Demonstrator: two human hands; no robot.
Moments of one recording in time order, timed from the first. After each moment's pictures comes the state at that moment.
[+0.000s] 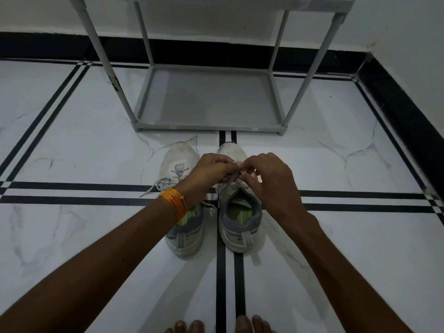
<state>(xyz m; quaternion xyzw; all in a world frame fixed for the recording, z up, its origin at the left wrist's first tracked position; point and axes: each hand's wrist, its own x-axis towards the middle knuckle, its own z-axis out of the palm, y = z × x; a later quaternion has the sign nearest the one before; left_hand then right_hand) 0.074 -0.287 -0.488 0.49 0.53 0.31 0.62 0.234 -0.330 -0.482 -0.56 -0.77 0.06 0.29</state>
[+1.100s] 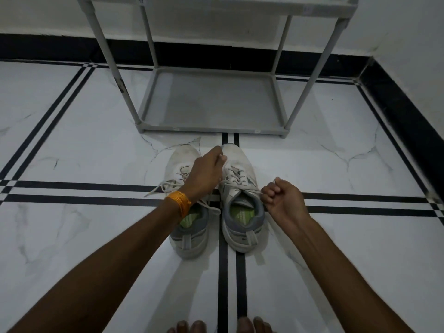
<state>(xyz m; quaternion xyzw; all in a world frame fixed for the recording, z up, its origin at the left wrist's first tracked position) 0.063 -0.281 -0.505 0.64 0.59 0.29 0.39 0.256 -0.332 -0.525 -0.42 -0.04 0.70 0.58</state>
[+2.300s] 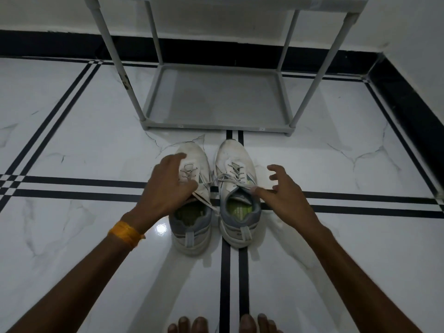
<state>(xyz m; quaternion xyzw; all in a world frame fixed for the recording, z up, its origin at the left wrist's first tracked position) -0.012 -0.329 -0.489 0.66 0.66 0.21 0.28 0.250 -0.343 -0.498 -0.70 -0.56 0.38 0.22</state>
